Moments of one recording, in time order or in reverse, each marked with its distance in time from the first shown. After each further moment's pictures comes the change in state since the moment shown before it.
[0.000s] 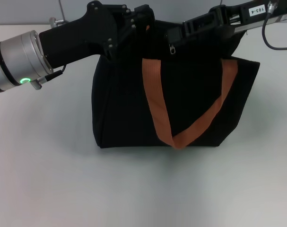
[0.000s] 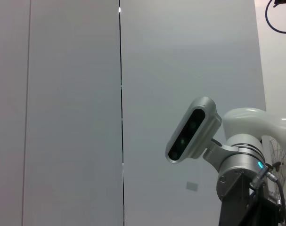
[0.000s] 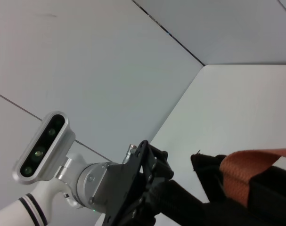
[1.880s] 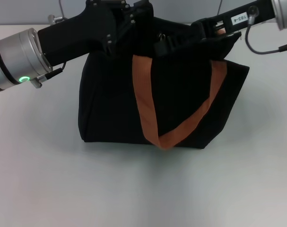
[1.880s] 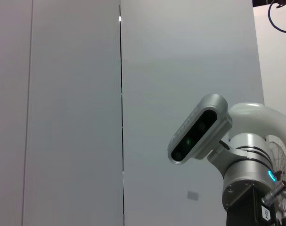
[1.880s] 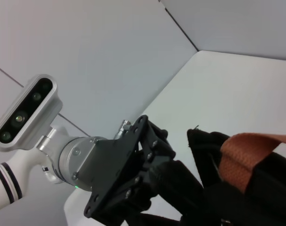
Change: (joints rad) left arm 0.001 -0.002 0.004 -0.002 -0.027 0.012 -0.002; right arm -0.024 0.063 -0.107 -0.204 -0.037 0.021 0.044
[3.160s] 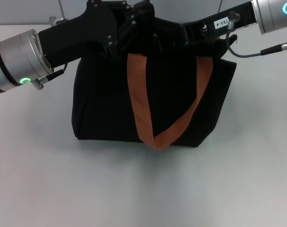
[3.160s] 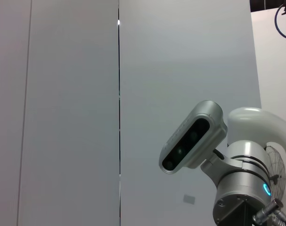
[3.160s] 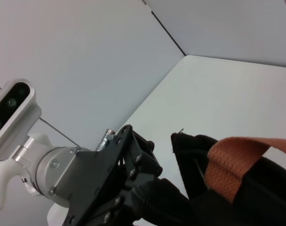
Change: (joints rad) left arm -0.001 0.000 0.003 -0.012 -0.007 0.010 0.002; right arm -0.007 0.048 -0.039 -0.032 -0.030 0.087 0.015
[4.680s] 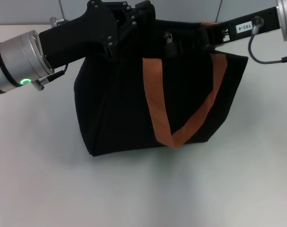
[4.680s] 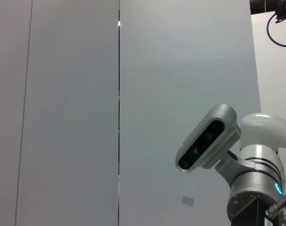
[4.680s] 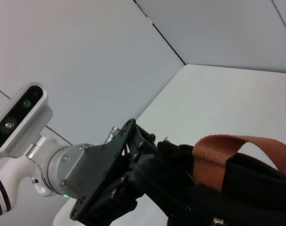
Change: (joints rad) left arm 0.000 0.002 -0.001 -0.011 0.000 0.002 0.000; right arm -0.090 0.020 0.061 -0.120 0.010 -0.078 0.010
